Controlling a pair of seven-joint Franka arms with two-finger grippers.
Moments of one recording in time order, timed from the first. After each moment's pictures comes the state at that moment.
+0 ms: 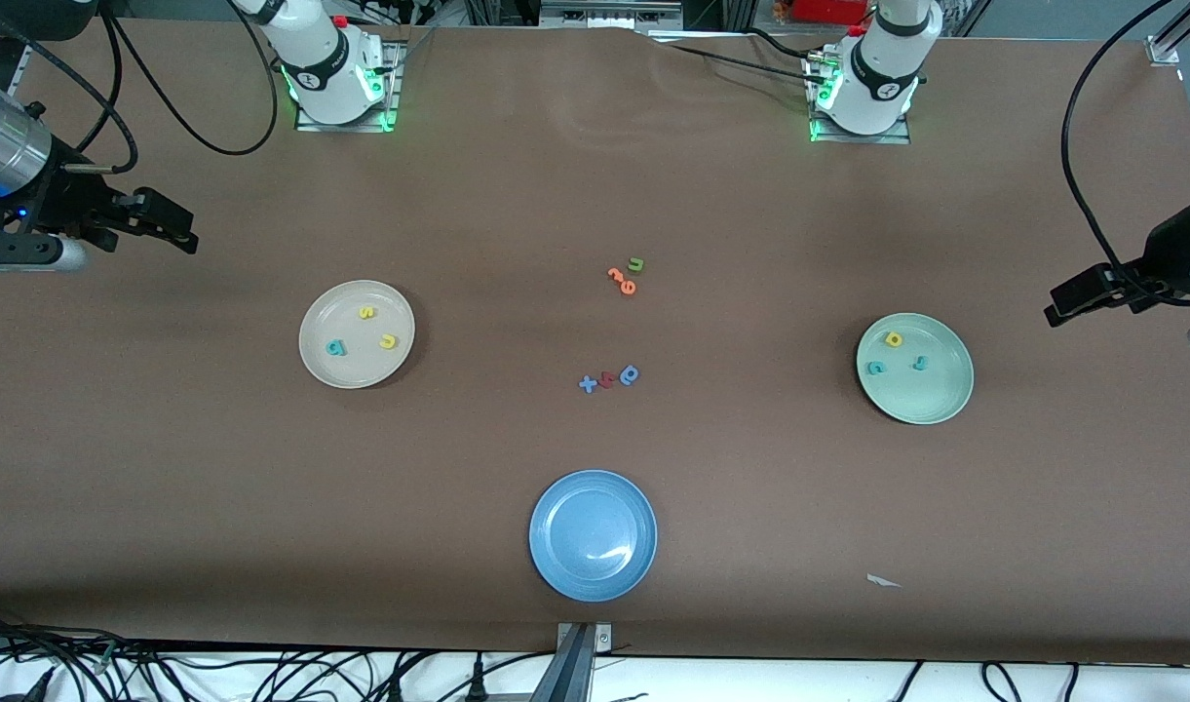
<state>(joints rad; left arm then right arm) 0.23 0.18 -0.24 -1.43 0.03 1.62 -0.20 0.05 0.00 0.01 -1.68 0.02 1.64 0.08</state>
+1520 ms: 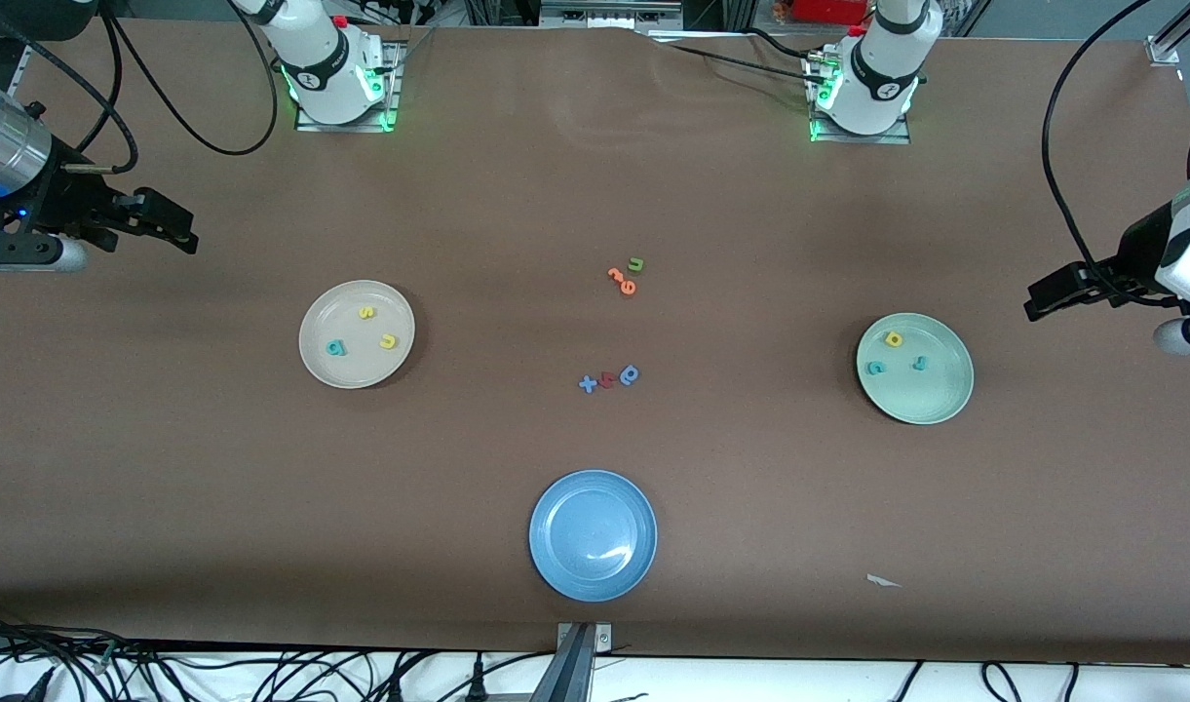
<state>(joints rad) 0.04 0.18 -0.05 -1.44 0.00 1.59 -0.20 0.05 0.00 0.01 -1.68 0.02 1.64 0.08</state>
